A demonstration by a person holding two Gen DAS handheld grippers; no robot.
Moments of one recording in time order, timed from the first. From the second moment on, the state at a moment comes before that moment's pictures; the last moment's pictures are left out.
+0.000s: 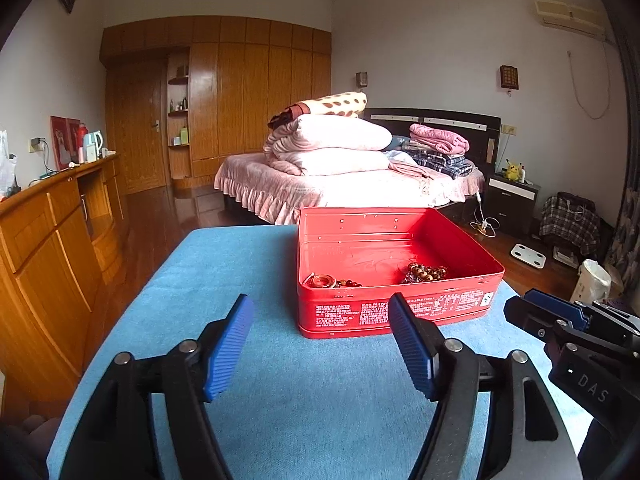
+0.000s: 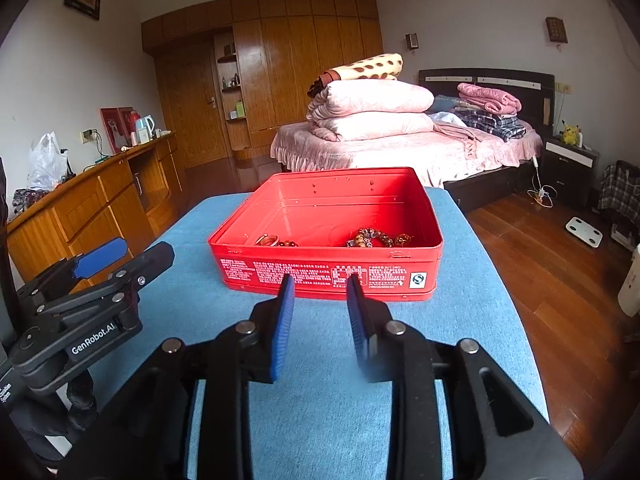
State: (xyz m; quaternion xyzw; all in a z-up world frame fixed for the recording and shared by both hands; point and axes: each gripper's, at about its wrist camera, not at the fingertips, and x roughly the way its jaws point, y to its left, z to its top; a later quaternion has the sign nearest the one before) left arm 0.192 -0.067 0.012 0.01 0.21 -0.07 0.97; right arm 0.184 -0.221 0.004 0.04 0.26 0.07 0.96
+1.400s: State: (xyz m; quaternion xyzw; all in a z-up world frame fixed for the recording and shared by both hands) left arm 0.085 -0.026 0.053 0.00 0.07 -0.05 1.00; right arm 0.081 -0.229 0.037 0.03 0.10 0.04 0.99
